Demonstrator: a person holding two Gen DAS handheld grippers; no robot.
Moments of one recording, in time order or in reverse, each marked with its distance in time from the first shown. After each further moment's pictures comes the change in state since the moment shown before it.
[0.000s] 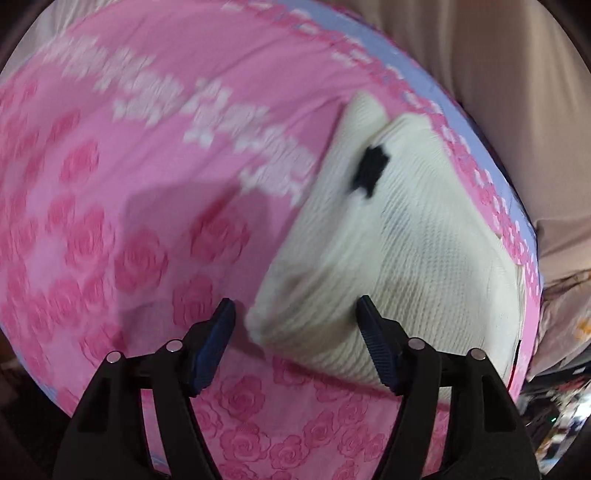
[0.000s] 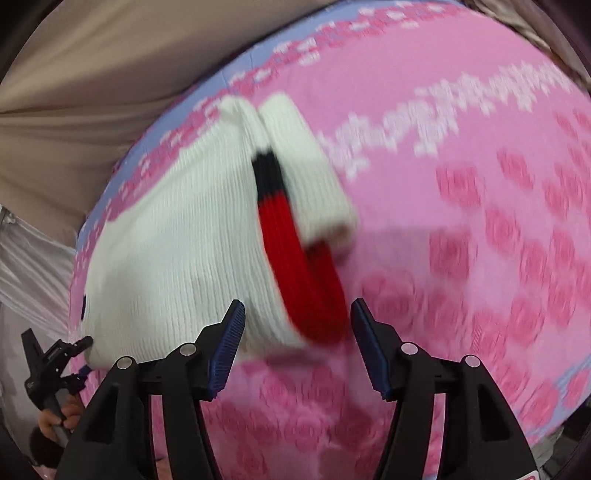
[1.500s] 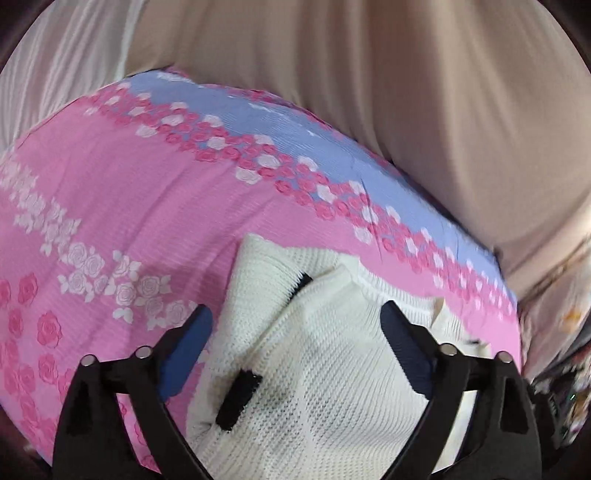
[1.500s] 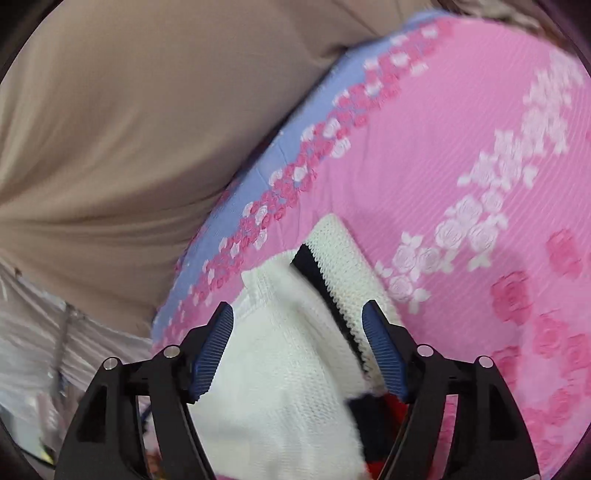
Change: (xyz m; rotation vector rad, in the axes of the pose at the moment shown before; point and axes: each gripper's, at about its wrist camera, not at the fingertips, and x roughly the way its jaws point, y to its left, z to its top) left arm -0.044 -0.070 0.046 0.235 -0.268 -0.115; right arm -0.032 0.010 0.084 0.144 -0.244 0.271
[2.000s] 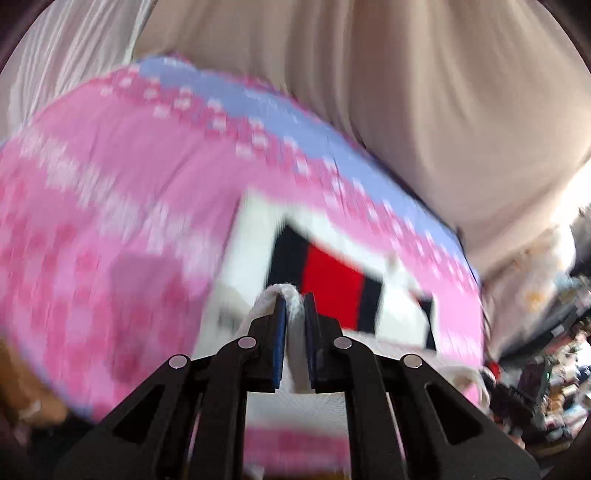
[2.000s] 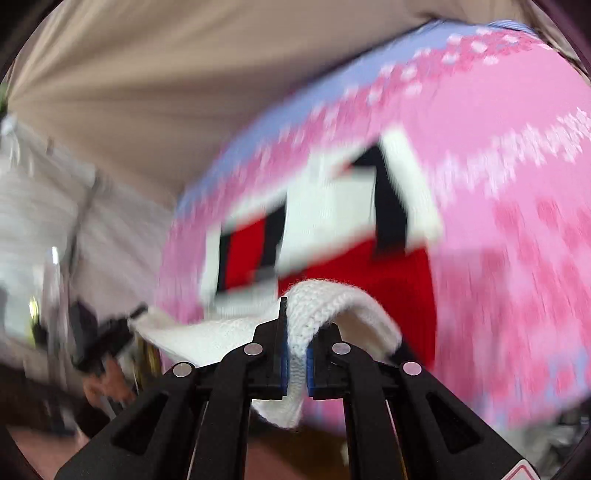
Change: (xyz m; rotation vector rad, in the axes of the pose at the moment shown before) left arm -0.078 0.010 -0.018 -0.072 0.048 -0.085; right arm -0.058 0.049 -0.049 -0.188 0.294 0.079
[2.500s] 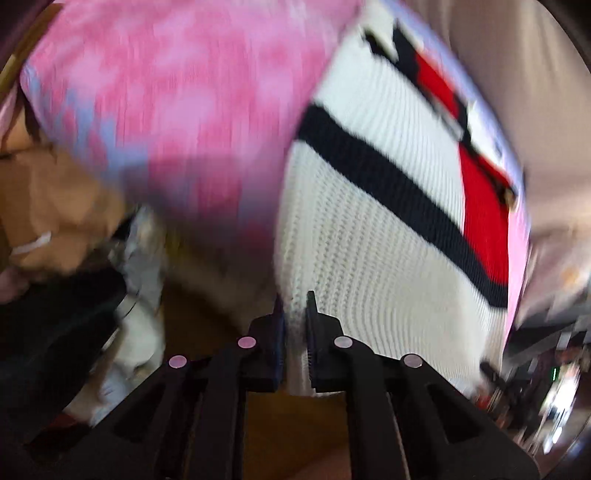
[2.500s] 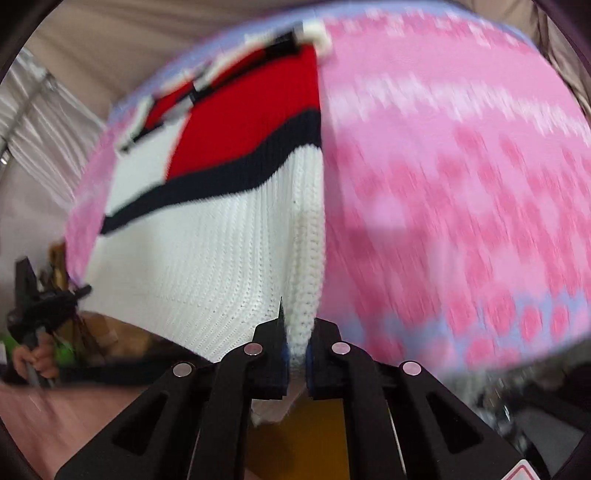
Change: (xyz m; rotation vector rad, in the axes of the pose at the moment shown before) left arm -0.027 0.092 -0.195 -0.165 0.465 0.156; right arm 0.008 -0.021 -0.139 -0.224 0.329 -0.396
